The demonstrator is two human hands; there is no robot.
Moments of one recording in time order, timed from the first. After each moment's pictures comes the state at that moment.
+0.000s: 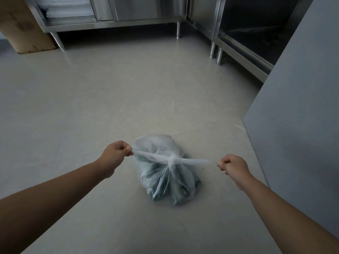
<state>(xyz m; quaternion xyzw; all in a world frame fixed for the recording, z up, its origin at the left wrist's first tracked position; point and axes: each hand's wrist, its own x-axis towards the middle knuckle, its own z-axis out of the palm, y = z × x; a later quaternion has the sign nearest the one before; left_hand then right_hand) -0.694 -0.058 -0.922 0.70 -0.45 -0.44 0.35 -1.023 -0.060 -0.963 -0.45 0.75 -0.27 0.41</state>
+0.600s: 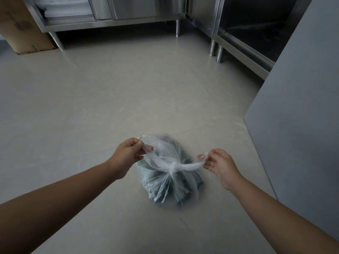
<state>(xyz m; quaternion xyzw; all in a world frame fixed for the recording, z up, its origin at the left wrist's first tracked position) -0.716 -0.057 -0.919 0.59 -0.38 -0.58 0.42 -0.979 -0.056 -0.954 -0.30 0.58 -0.45 0.61</state>
